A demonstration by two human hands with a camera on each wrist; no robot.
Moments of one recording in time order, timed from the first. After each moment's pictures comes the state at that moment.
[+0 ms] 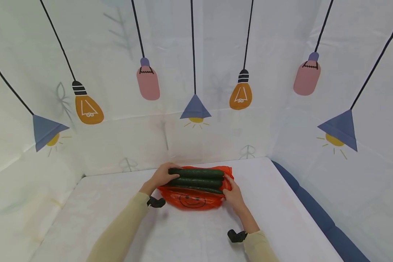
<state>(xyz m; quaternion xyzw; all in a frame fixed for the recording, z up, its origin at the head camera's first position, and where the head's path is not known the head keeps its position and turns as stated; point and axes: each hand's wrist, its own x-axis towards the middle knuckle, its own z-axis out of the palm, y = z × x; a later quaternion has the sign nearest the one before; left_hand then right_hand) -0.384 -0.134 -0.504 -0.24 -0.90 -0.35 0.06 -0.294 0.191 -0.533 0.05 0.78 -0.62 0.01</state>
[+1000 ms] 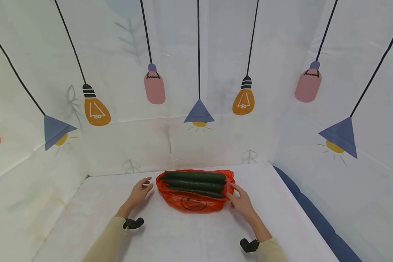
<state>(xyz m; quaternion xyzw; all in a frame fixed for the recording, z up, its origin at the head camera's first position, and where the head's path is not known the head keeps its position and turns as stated) -0.336 -0.234 -0.563 -0.07 -0.88 -0.46 0.10 -0.274 0.217 -0.528 0.01 0.82 -0.57 0.01</state>
